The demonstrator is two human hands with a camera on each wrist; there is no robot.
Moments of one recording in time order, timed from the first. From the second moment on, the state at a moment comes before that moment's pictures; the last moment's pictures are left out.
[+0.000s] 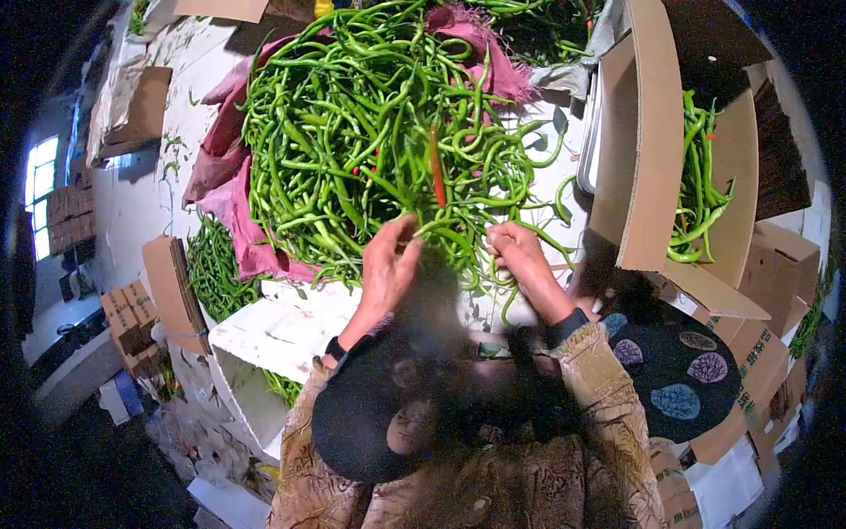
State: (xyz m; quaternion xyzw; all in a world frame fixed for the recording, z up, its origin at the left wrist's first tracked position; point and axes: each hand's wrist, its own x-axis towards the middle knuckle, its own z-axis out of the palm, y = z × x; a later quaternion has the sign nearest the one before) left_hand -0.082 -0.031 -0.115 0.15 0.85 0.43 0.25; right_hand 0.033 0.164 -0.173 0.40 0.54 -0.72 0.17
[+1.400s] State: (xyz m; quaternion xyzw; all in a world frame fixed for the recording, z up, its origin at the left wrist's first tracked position) left_hand -0.149 -0.141 0.017 0.00 0.68 0.66 0.33; right_hand 0.007 0.193 -0.115 0.31 0.45 -0.83 0.14
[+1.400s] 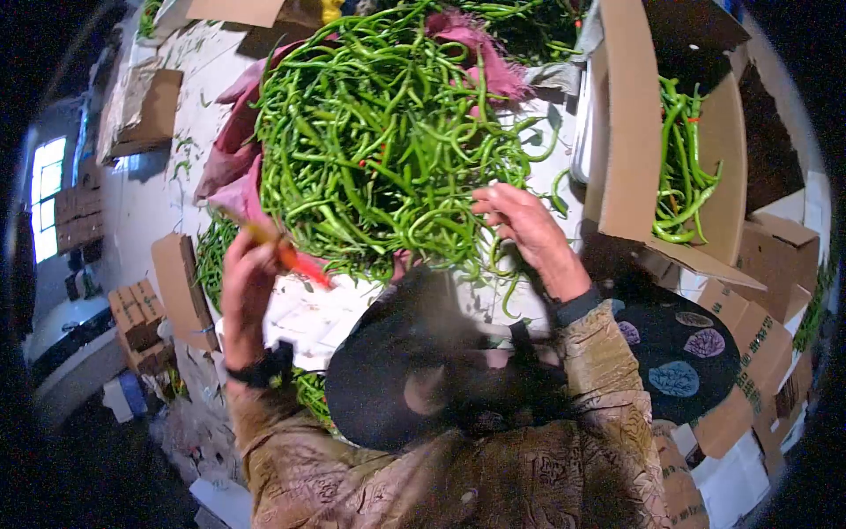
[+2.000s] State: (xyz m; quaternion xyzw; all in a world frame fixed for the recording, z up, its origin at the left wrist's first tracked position) left_hand -0.107 -0.237 -0.025 0.06 0.91 0.33 0.26; right_hand 0.014 0.119 -0.173 0.32 0.53 -0.74 0.25
